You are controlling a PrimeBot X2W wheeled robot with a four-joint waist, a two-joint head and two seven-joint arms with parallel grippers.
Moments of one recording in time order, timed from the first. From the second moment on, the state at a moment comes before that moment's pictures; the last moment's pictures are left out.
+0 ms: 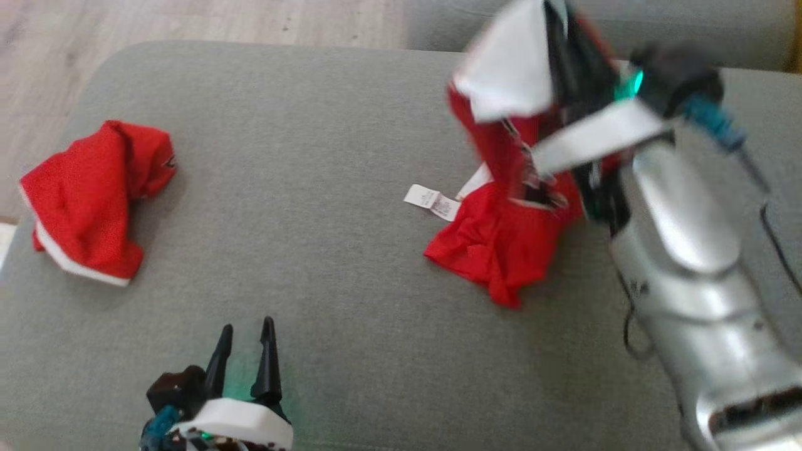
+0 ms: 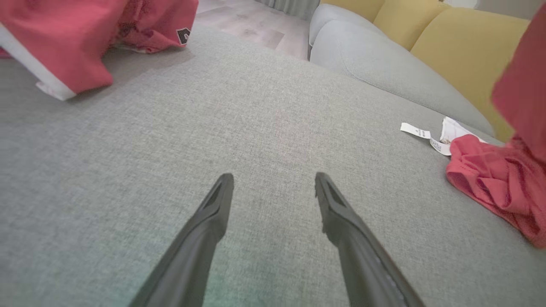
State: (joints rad) left arm -0.11 0.05 -0.18 0.57 -0.43 -0.11 -0.25; right arm -0.75 -0.07 0.32 0.55 0.21 0.13 -0.25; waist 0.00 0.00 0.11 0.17
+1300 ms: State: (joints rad) left arm -0.12 0.05 -0.20 0.55 -0.42 -0.11 -0.25; right arm -0.25 -0.21 -0.06 0.57 0.15 0.13 -0.26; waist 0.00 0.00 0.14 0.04
